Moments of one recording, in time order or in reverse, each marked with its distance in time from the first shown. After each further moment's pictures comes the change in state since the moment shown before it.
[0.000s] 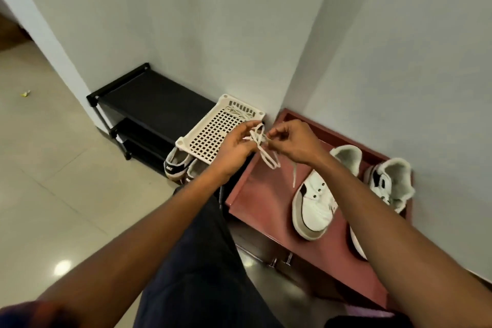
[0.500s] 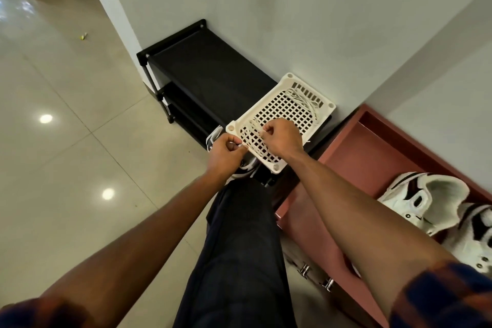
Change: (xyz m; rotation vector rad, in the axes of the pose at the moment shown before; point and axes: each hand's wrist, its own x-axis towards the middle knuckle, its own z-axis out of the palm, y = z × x) left_hand 0.019 -0.107 -0.126 0.210 0.503 -0.411; right_hand 0.133 0.002 0.182 -0.221 -0.065 0.177
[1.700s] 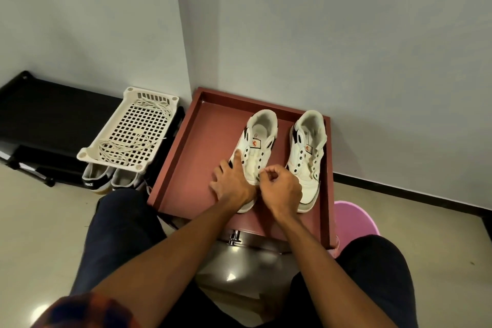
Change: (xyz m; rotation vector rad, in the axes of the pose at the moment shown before) left_hand -0.205 -0.001 0.263 0.927 -0.345 0.423; right_hand -0.299 0.196 -0.094 0.283 0.641 0.634
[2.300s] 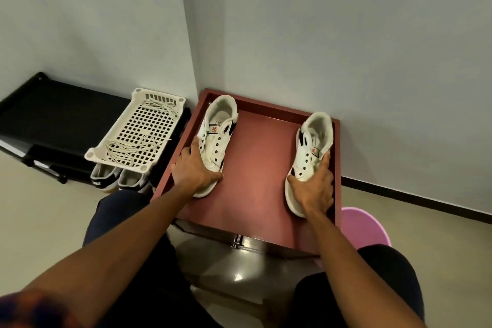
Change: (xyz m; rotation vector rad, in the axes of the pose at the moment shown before) left_hand 0.053 -0.072 -0.056 0.150 0.055 -0.032; right_hand 0.054 0.065 -0.018 -0.122 0.048 0.262
